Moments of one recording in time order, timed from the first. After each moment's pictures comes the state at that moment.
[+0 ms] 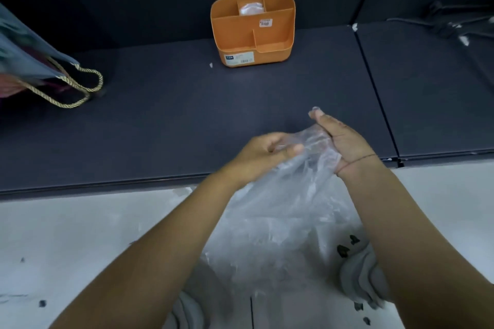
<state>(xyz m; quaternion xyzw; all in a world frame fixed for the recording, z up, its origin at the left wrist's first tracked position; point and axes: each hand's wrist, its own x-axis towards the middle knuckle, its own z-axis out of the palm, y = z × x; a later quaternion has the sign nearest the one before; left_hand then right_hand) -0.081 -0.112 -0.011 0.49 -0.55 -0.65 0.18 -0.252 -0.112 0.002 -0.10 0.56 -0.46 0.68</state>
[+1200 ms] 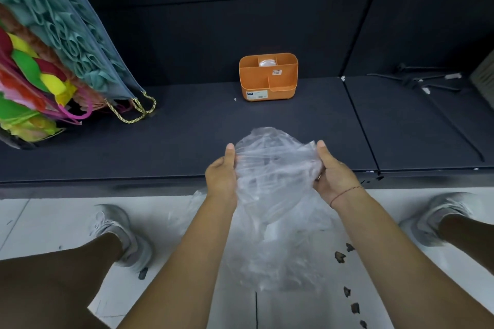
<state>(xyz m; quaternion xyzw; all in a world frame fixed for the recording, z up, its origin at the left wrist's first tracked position) -0.038 -0.033 0.035 0.70 -0.16 -0.50 0.48 -0.234 -0.028 0.035 -0.16 0.57 -0.47 0.65</state>
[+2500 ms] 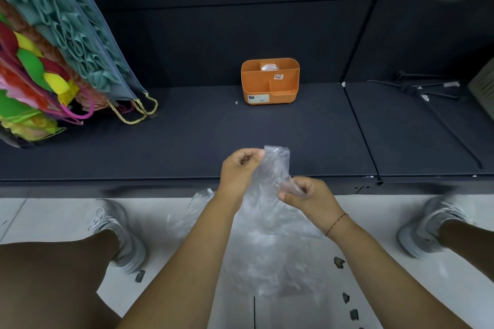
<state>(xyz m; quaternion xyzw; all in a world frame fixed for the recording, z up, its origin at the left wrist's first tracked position) -0.044 -0.035 0.029 0.62 -0.39 -0.52 0.44 -0.210 0.011 0.026 -0.53 0.56 -0.34 0.54</state>
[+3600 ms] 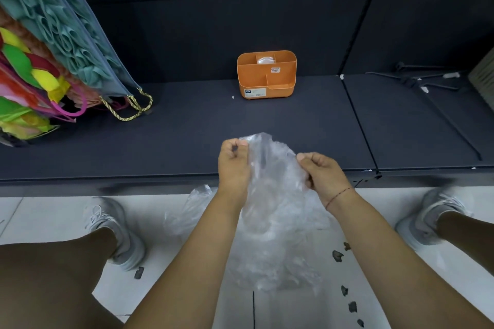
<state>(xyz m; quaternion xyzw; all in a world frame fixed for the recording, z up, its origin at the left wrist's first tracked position) -0.057 -0.036 0.036 0.63 -0.33 -0.48 0.51 -0.221 -0.020 0.035 -0.34 0.61 -0.43 0.58</state>
